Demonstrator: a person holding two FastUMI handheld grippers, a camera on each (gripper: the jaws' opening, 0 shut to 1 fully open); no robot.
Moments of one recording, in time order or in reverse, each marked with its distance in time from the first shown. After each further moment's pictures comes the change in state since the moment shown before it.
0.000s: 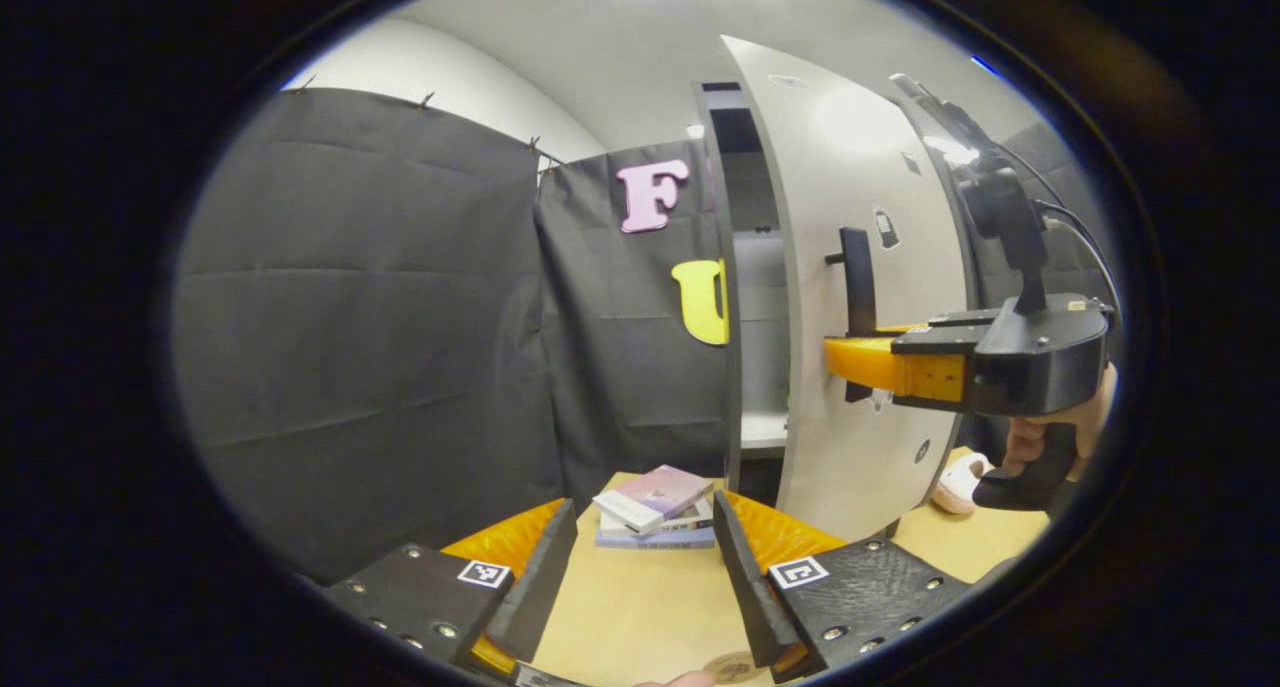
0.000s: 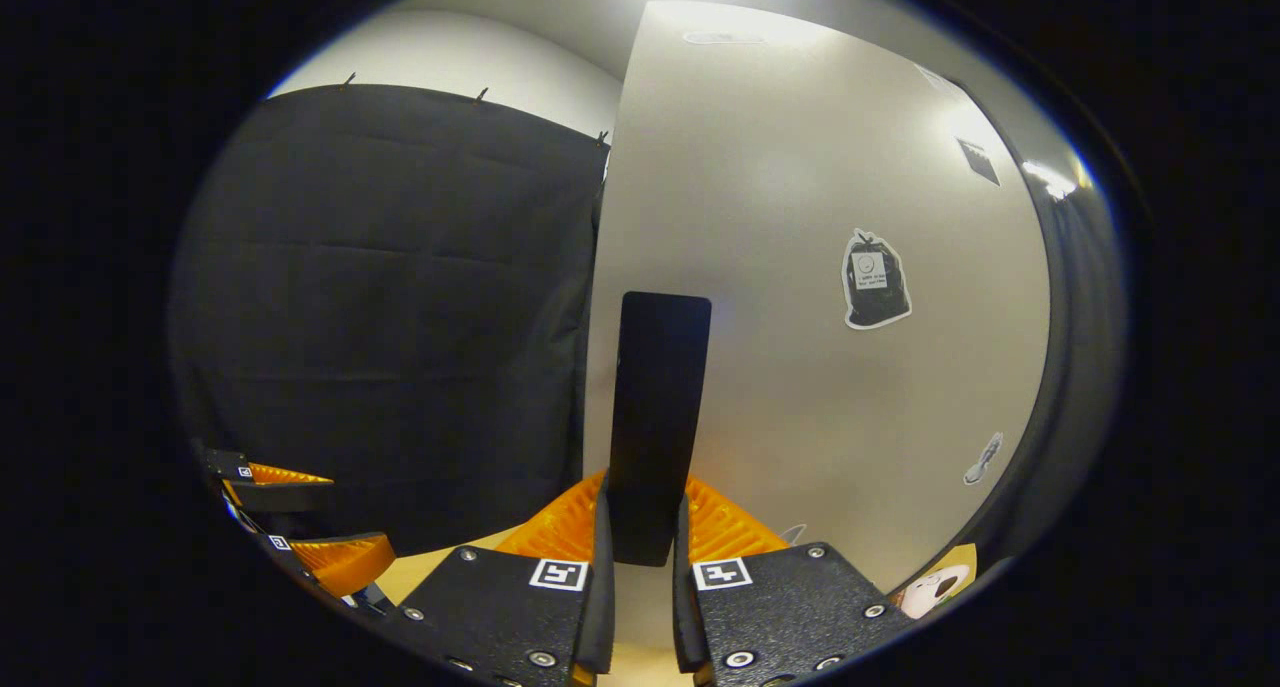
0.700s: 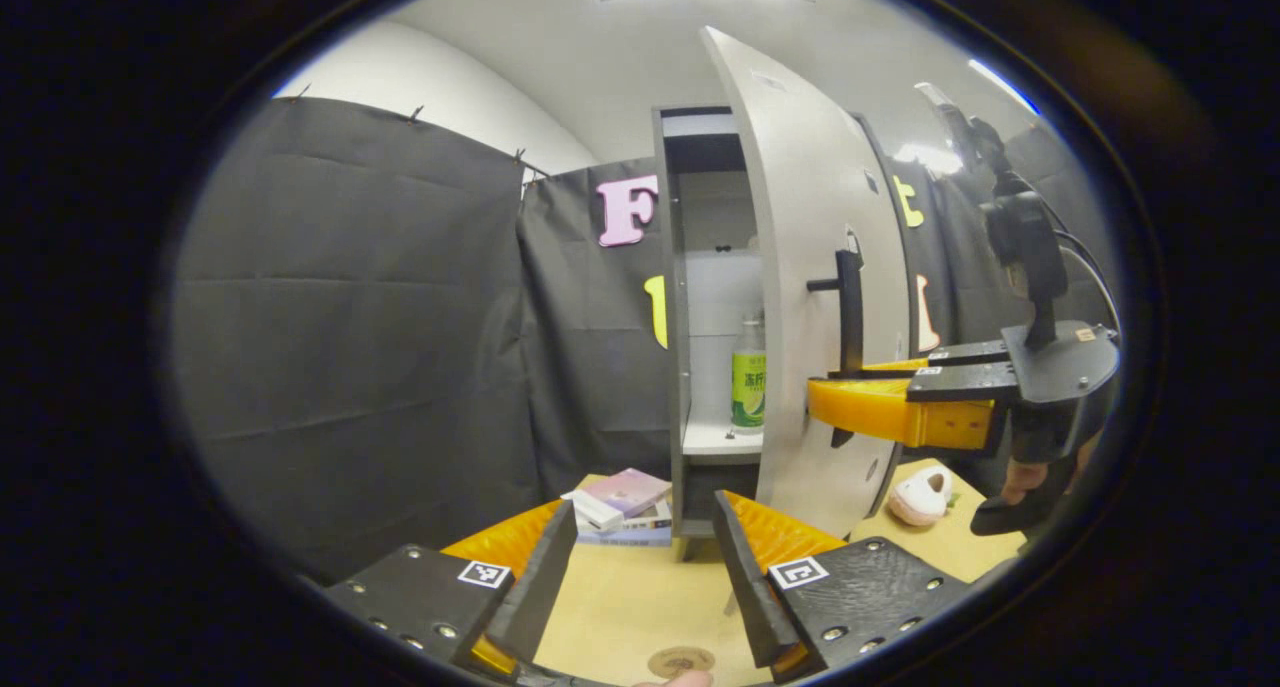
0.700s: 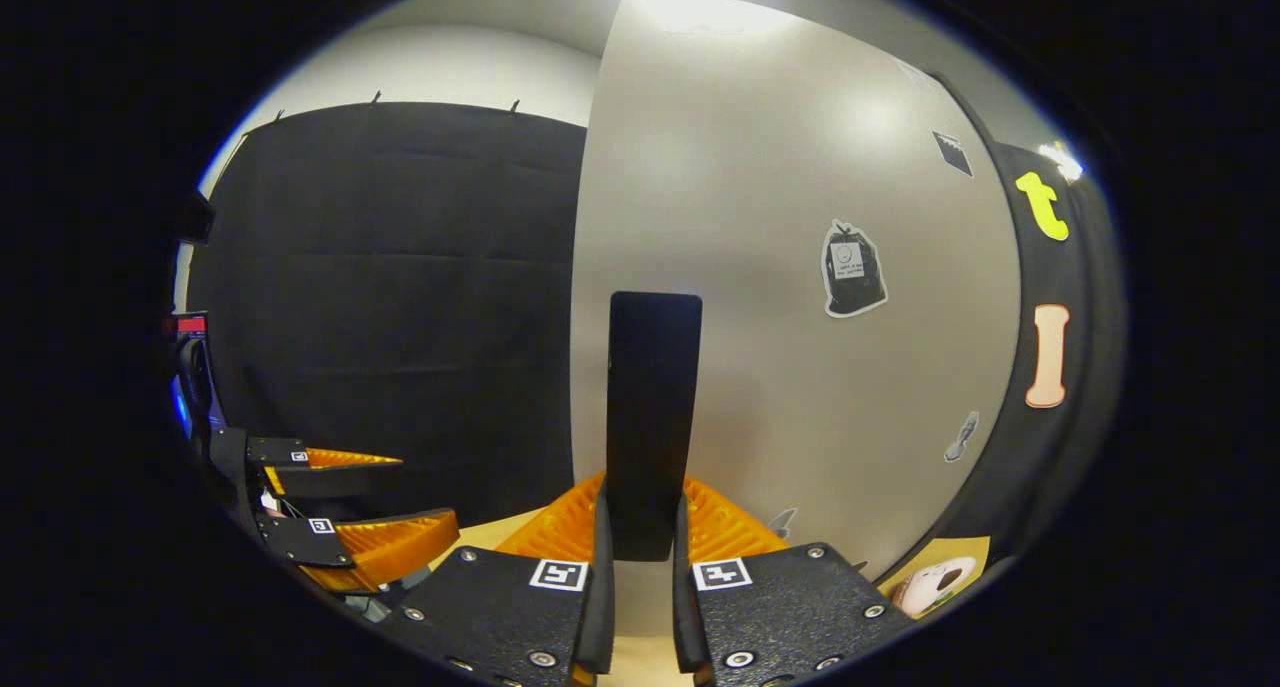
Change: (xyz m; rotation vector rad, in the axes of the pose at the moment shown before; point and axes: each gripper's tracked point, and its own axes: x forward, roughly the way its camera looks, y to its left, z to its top) left arm -0.039 -0.055 0.027 -0.025 -0.004 -0.037; right arm -0.054 -0.015 -0.001 0.016 0.029 0.156
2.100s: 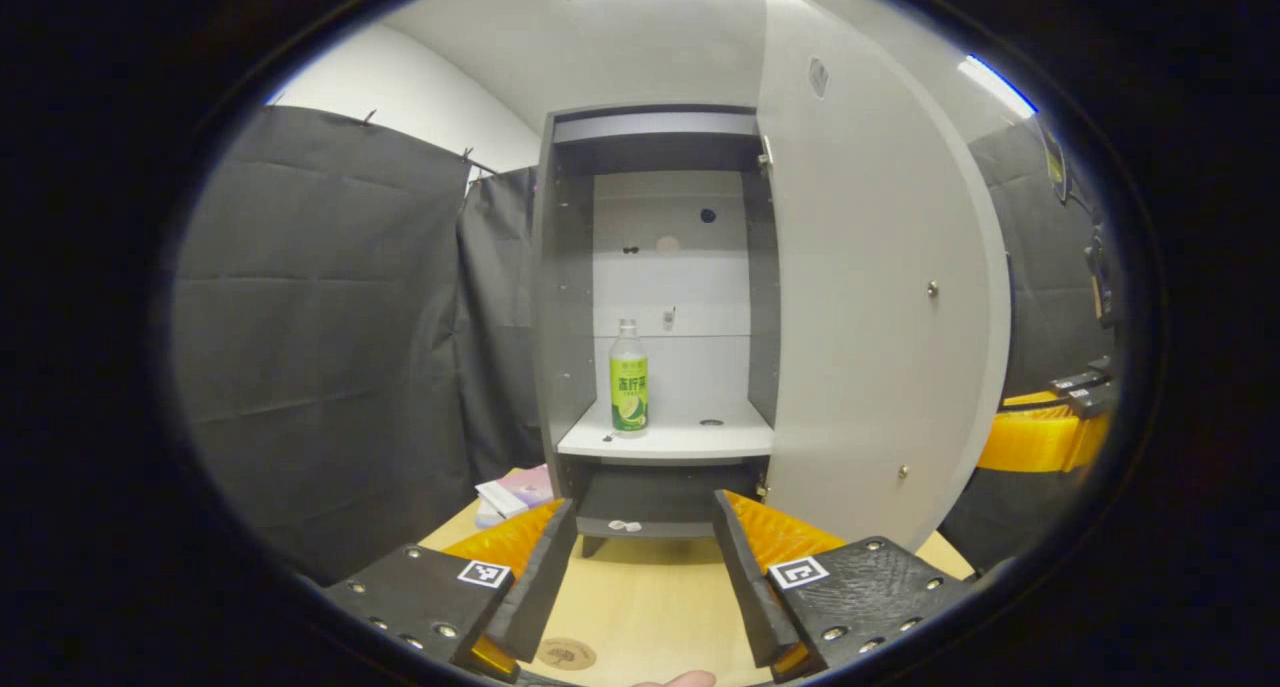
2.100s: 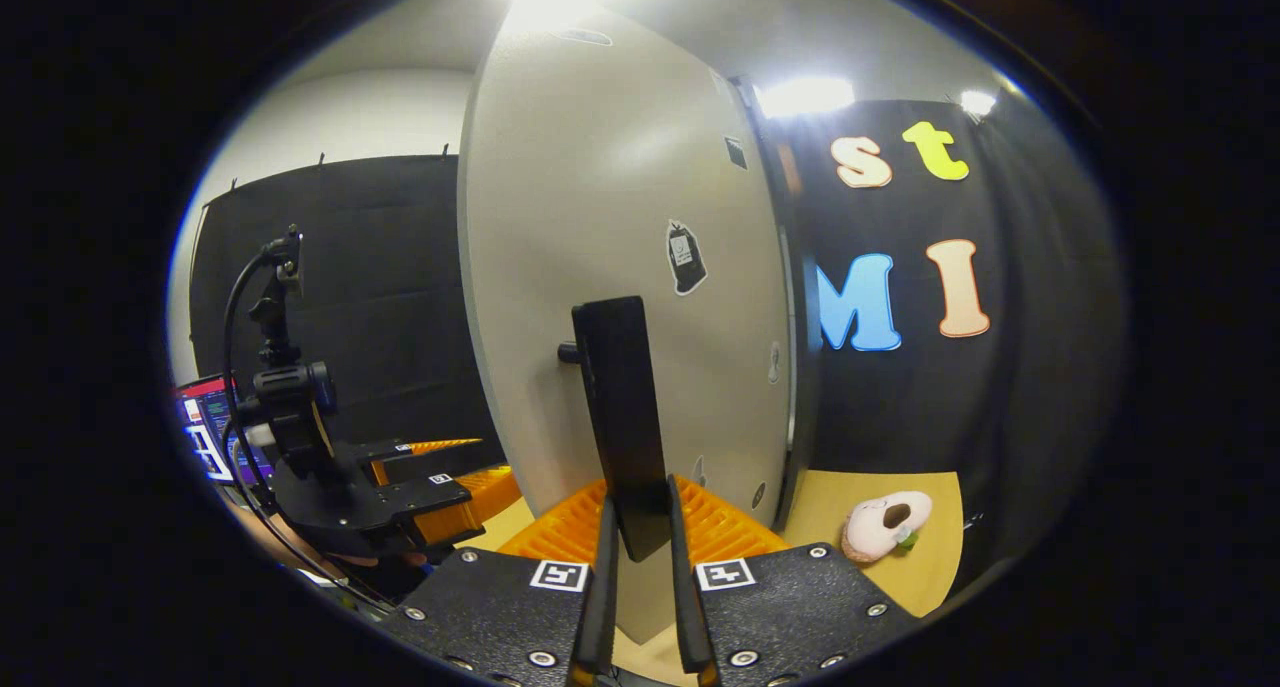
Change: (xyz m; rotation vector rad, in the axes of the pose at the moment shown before) left arm -0.025 -0.181 0.016 -0.008 -0.001 -0.122; right arm -0.092 -0.040 -0.002 0.173 0.004 -0.138
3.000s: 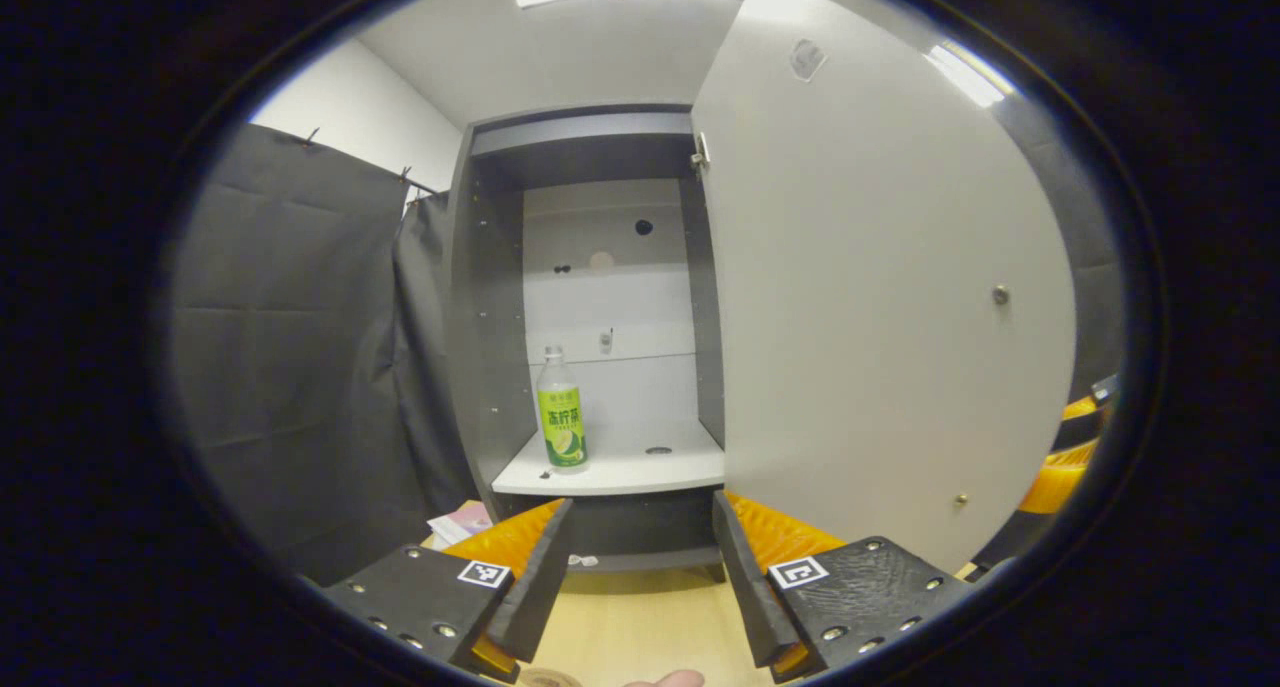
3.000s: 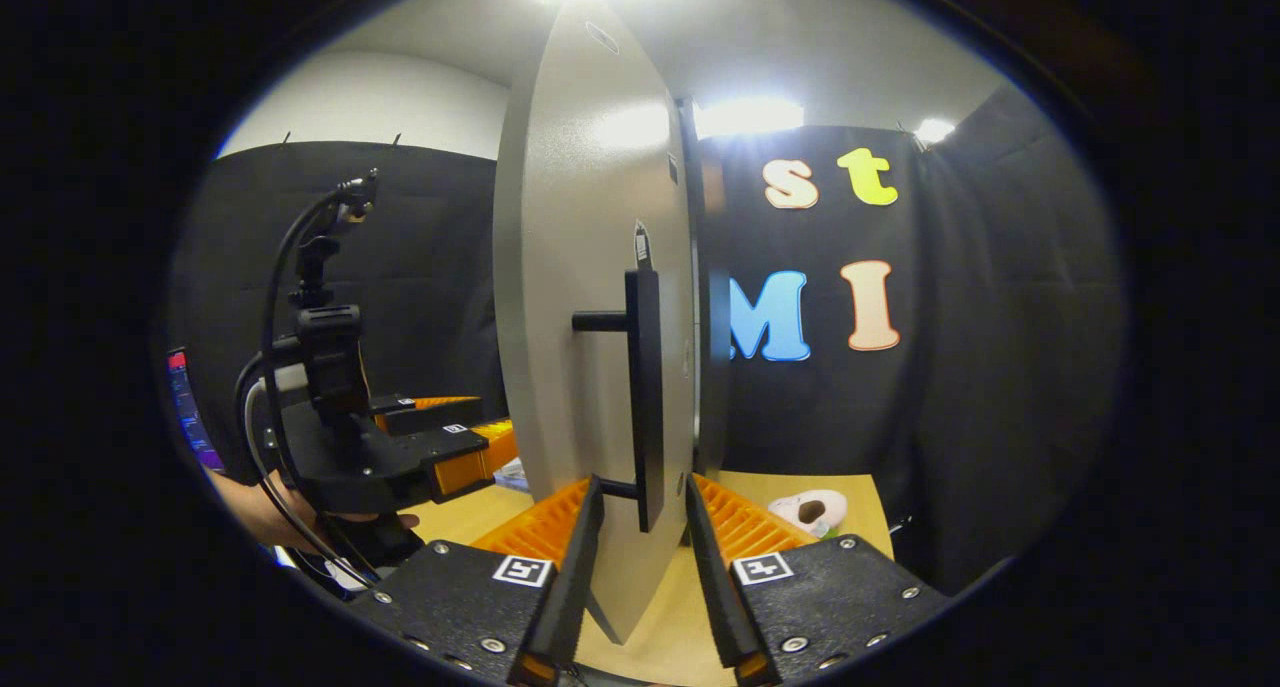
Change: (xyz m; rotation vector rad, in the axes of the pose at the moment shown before) left arm 0.069 -0.038 0.023 0.061 -0.071 -0.131; right arm -0.068 0.005 -0.018 -0.036 -0.041 -0.237
